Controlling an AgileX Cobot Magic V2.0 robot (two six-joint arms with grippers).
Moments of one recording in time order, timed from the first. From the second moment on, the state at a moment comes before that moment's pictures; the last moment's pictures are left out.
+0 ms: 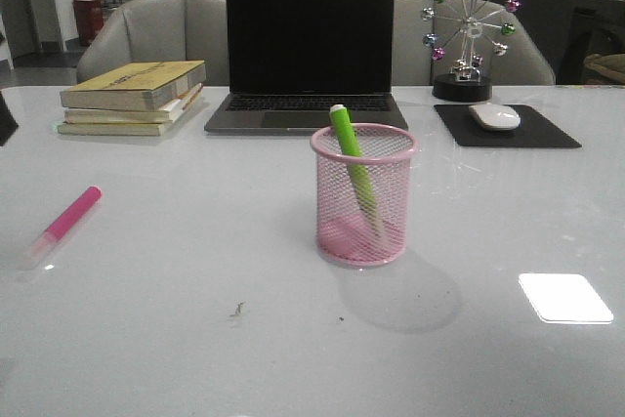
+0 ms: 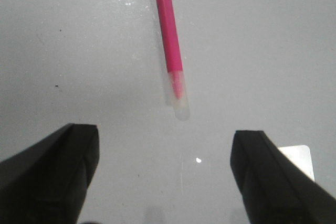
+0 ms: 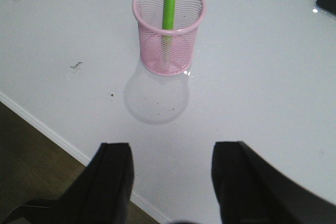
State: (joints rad) left arm -0.17 1.47 -1.05 -0.05 0.77 0.07; right arm 0.52 0.72 -0.62 0.00 0.60 0.00
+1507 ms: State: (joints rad) left arm -0.17 2.12 -1.54 -0.05 0.76 0.05; right arm 0.52 0.72 -0.62 0.00 0.60 0.00
